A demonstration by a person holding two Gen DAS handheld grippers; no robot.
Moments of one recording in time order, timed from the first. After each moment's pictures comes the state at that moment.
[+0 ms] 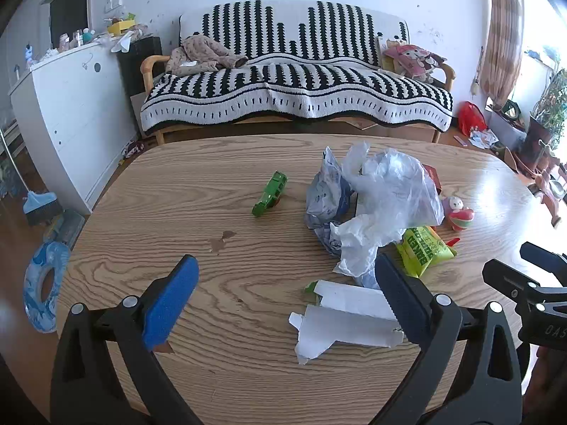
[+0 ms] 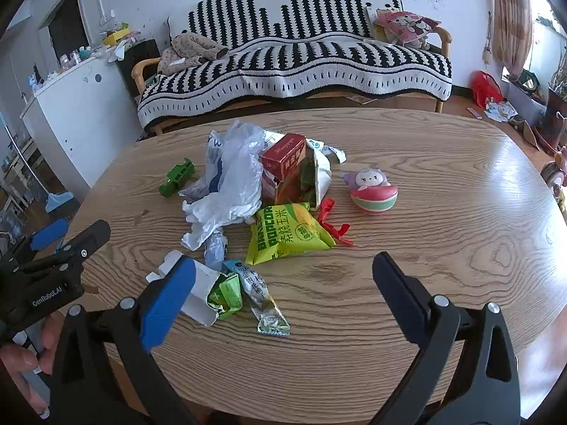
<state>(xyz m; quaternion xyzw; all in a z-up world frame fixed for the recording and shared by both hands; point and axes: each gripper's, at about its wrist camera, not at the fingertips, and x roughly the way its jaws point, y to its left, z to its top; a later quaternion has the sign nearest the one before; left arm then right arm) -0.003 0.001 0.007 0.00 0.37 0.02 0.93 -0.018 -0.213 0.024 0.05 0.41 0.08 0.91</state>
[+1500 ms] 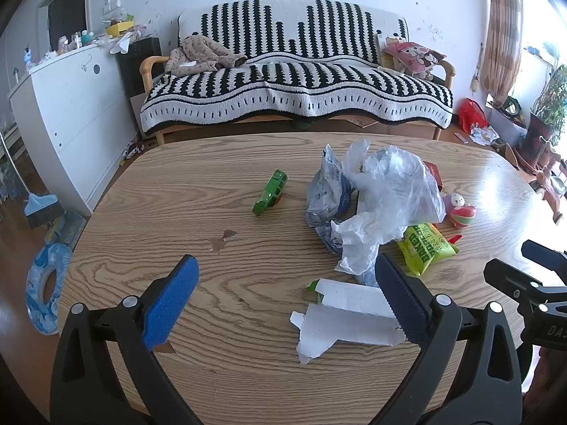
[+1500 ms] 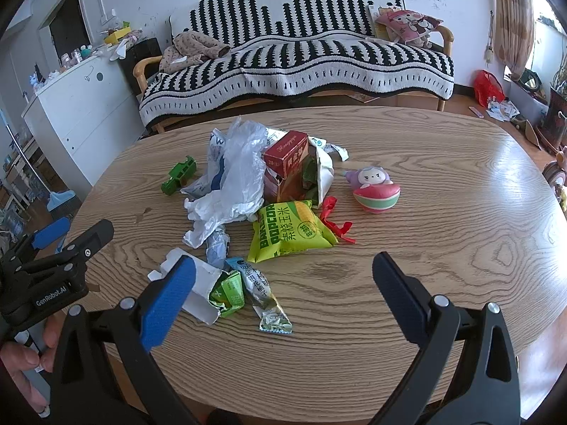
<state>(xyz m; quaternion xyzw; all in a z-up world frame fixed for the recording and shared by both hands) -0.002 -0.001 0.001 0.00 0.37 0.02 0.93 -0.019 -0.212 0.022 0.05 0.41 0.08 0.91</state>
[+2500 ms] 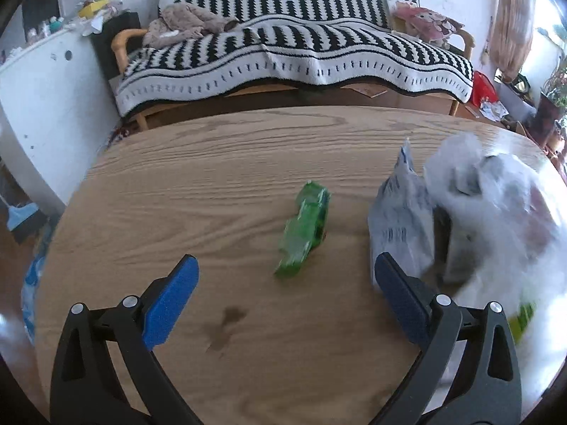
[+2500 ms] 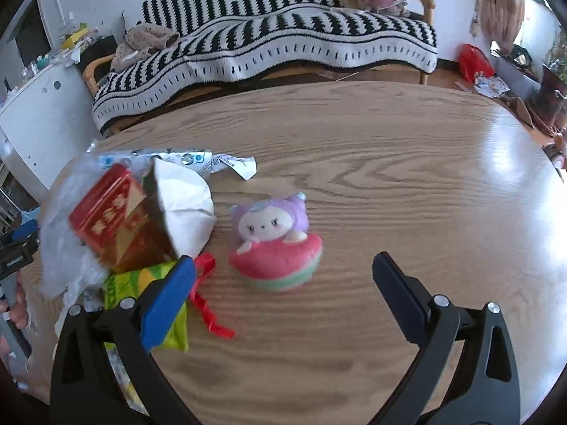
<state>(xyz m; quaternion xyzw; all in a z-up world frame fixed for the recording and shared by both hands) 0.162 0.044 -0.079 0.02 0.44 0.00 0.90 0.120 -0.308 -0.051 0.06 0.46 0.04 0.89</state>
